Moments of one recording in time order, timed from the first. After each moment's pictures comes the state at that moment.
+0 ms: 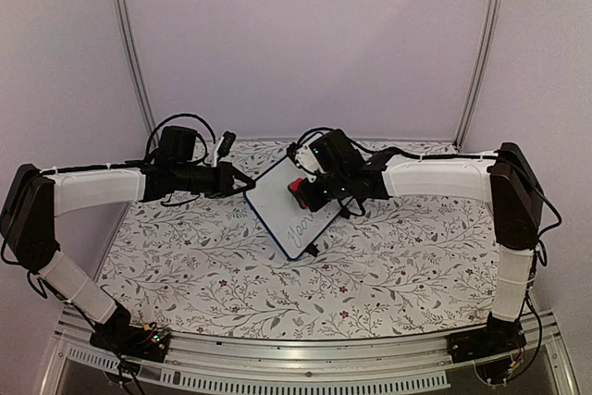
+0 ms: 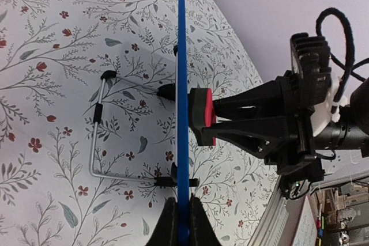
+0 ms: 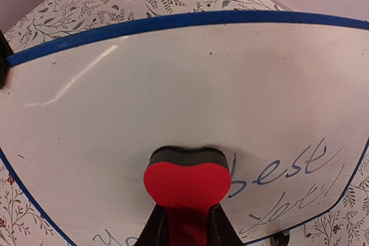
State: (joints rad) left arm -0.46 1.52 0.93 0.01 0.59 -0.47; right arm 0.90 1.97 1.49 -0.25 0.12 0.06
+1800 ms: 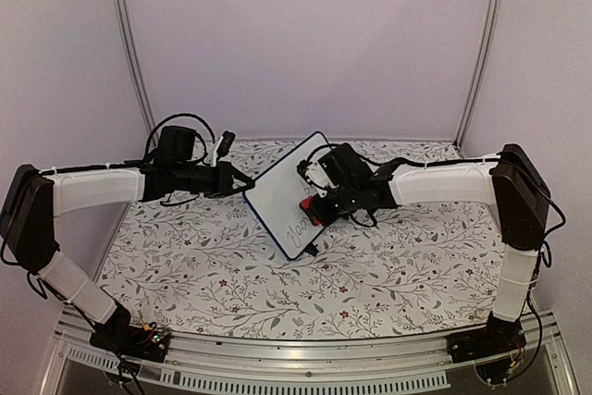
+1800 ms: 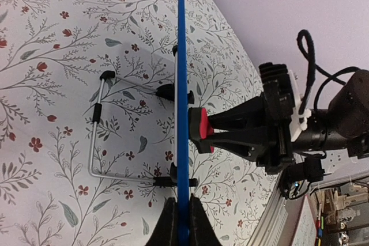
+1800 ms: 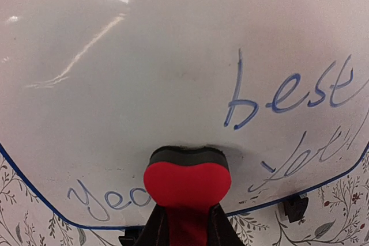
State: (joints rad) left arm -0.45 1.51 0.93 0.01 0.60 -0.47; right arm 0.88 1.92 1.34 -0.25 0.08 0.08
